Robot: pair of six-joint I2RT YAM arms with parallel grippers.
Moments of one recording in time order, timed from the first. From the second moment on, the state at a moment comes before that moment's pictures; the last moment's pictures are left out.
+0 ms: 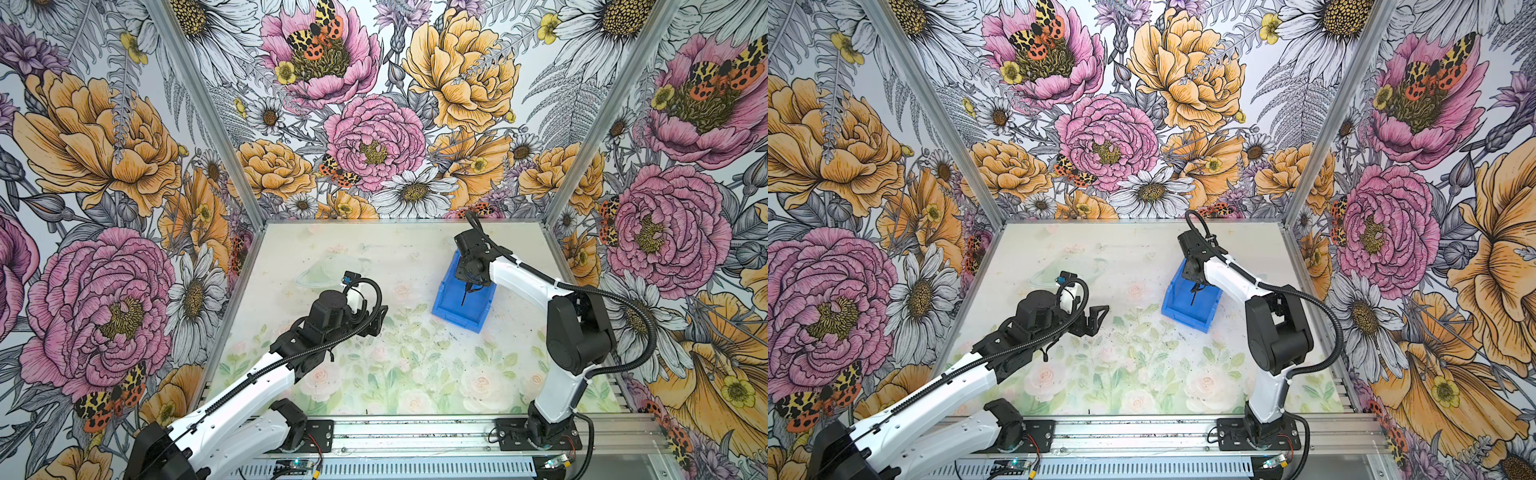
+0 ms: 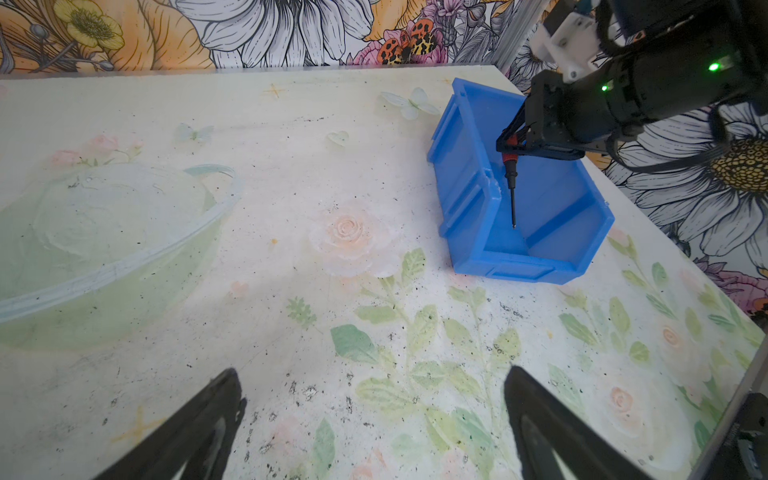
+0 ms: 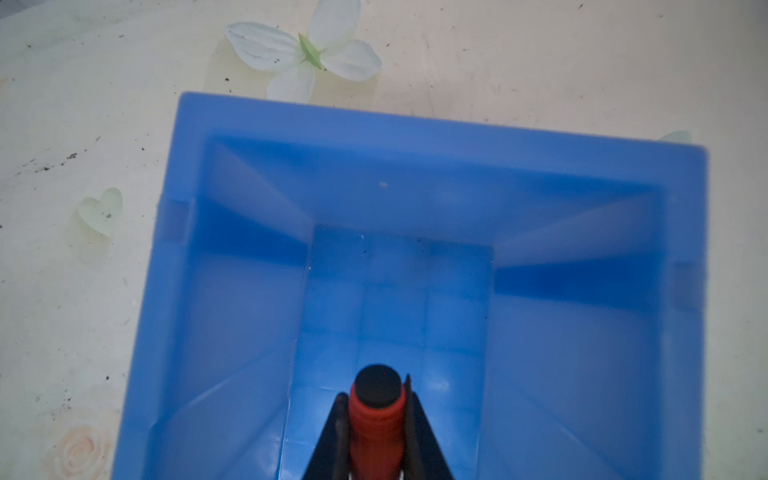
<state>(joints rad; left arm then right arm) -0.64 0.92 0.63 -0.19 -0.03 -0.28 0.36 1.84 1.38 -0.67 0.29 0.64</state>
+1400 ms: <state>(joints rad) -0.64 0.90 0.65 -0.21 -0.03 -0.23 0.34 1.99 1.35 -0.57 0.26 0.69</state>
